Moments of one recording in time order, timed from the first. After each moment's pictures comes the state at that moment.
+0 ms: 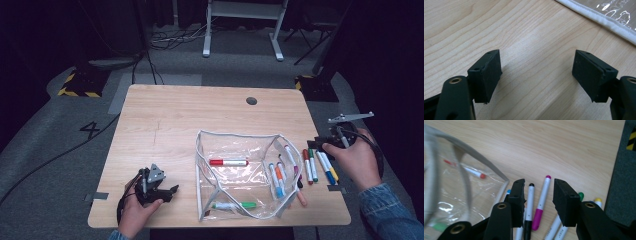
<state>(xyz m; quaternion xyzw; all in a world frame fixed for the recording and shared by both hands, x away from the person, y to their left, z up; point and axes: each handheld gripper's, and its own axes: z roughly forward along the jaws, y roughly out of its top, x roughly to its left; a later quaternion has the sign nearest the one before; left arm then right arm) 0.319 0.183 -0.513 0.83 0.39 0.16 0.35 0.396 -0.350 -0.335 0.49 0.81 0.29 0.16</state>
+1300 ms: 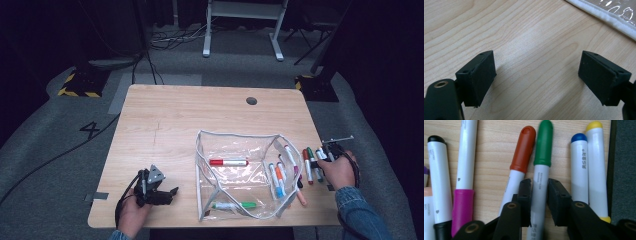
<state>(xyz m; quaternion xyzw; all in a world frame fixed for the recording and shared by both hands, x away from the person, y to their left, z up) 0.315 0.183 -0.514 0.83 0.40 0.16 0.34 0.431 -0.404 -0.474 0.62 0.75 0.18 0.12</state>
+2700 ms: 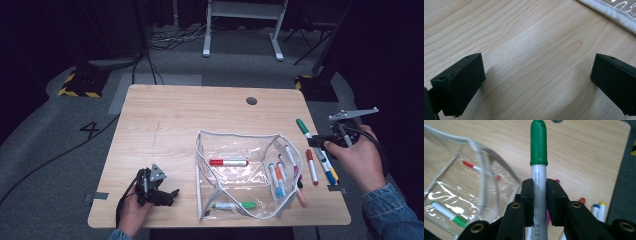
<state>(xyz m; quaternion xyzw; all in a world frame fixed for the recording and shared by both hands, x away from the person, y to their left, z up) 0.321 0.181 -0.515 0.84 0.41 0.15 0.33 0.376 -0.323 -0.296 0.46 0.82 0.30 0.15</state>
